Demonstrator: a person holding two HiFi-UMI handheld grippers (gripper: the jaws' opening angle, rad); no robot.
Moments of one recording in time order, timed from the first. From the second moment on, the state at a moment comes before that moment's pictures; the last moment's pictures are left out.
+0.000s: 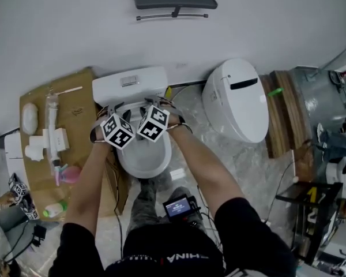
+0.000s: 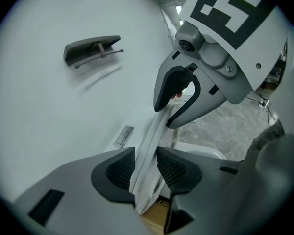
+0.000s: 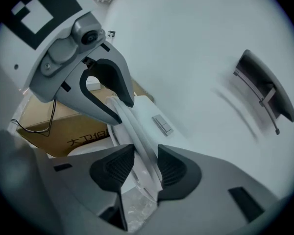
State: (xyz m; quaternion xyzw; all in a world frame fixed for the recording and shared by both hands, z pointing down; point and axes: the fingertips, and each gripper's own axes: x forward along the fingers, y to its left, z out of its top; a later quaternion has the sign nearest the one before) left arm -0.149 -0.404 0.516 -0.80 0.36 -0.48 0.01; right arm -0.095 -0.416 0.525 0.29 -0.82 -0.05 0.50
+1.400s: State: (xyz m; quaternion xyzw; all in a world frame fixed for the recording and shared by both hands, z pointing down) left arm -0.163 -0.484 0.507 -0.78 0.40 -0.48 0.04; right arm -0.107 -0.500 0.518 0.24 -0.84 -0.05 0.48
